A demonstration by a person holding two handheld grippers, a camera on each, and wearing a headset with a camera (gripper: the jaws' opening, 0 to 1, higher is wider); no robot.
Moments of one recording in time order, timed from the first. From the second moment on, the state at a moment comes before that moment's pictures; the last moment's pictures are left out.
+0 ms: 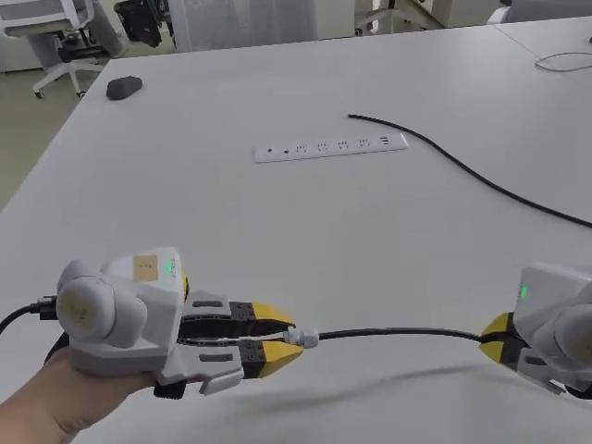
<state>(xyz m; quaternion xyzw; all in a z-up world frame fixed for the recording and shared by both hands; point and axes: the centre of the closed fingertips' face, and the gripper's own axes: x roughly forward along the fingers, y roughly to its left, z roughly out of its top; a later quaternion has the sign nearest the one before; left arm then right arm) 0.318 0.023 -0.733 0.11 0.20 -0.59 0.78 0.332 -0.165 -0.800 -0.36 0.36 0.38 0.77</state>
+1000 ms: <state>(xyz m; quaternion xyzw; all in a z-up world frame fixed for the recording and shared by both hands) 0.319 0.017 -0.727 0.13 0.19 -0.59 0.78 0.318 -0.025 -0.737 -0.26 0.26 0.53 0.76</state>
